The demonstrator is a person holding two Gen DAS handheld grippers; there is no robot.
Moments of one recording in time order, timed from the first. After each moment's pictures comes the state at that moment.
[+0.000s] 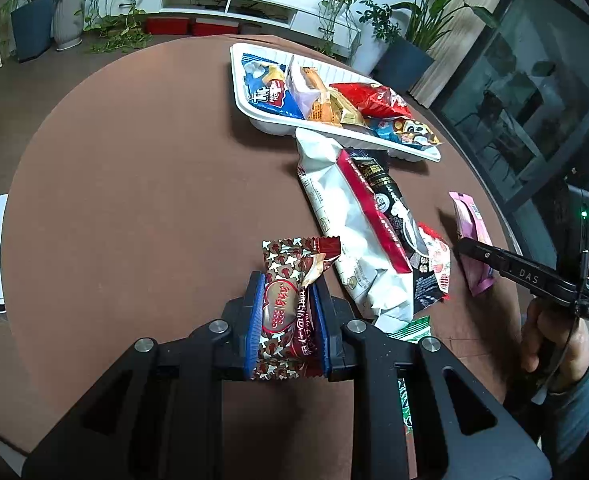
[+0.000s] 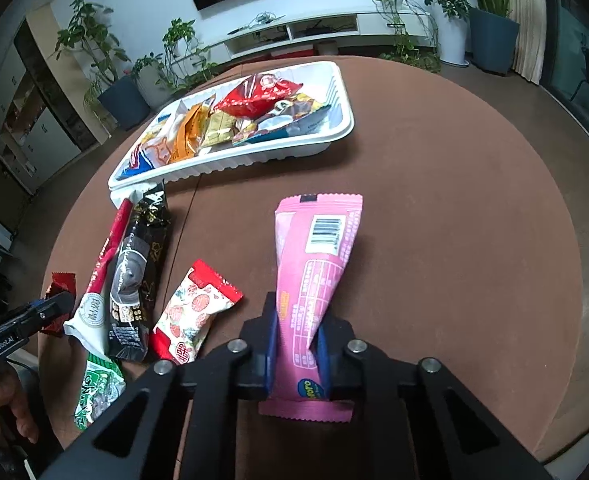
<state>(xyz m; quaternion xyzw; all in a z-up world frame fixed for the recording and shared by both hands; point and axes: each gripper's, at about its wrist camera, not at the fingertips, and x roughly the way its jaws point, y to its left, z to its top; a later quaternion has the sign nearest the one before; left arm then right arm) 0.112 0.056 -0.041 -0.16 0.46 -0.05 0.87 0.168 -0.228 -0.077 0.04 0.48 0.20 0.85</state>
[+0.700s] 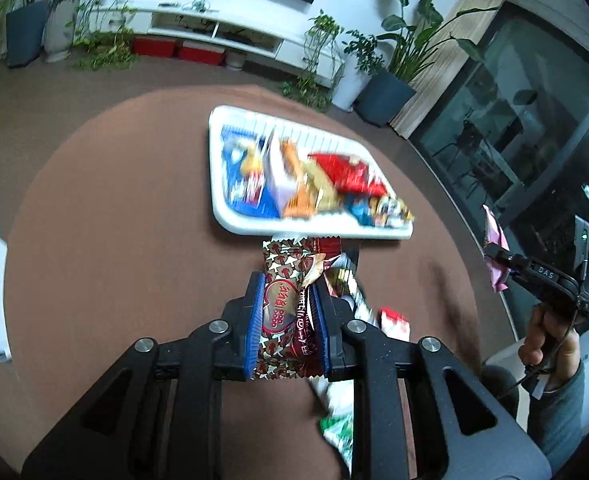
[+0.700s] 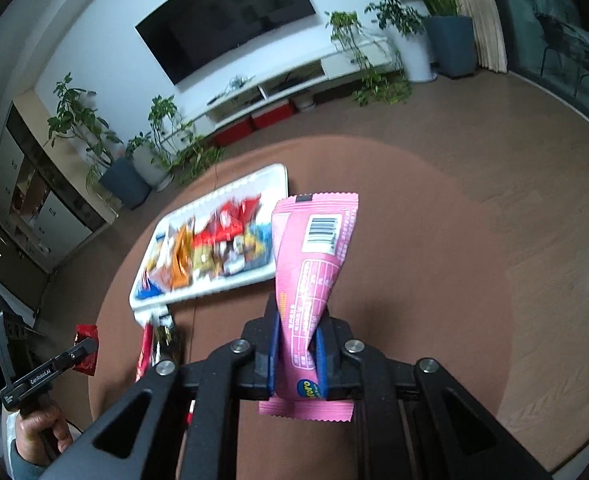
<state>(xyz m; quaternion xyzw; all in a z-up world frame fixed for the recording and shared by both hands) 0.162 0.077 0.023 -0.18 0.41 -0.08 0.89 0.210 -0.302 0.009 0.14 0.41 0.18 0.88</state>
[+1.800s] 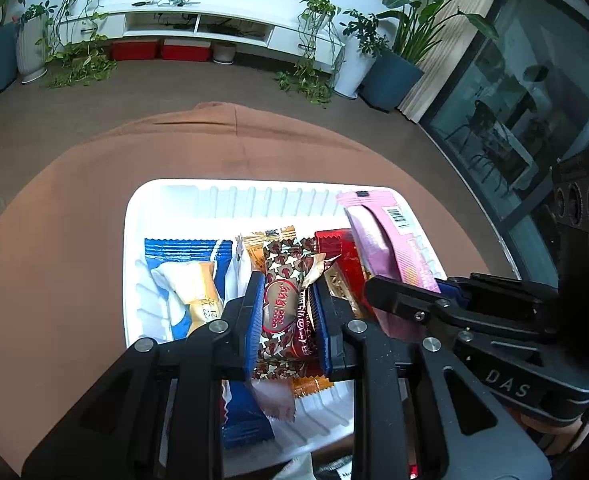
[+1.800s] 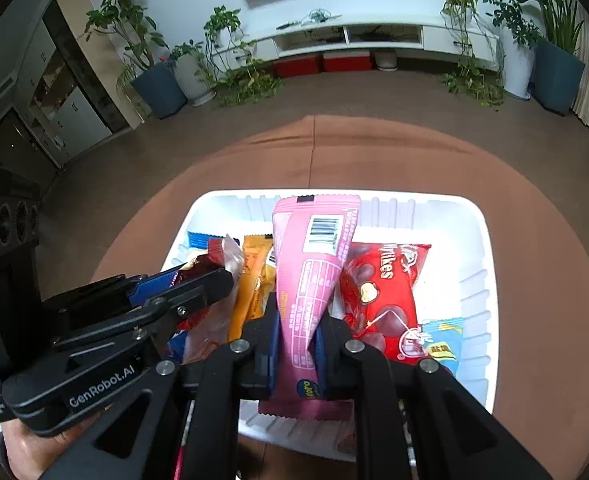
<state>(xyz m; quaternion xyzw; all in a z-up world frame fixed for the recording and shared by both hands) 0.361 0.045 -0.012 -0.14 0.44 -0.08 0.88 0.361 -0.088 -0.036 0.00 0.49 0.27 0.83</state>
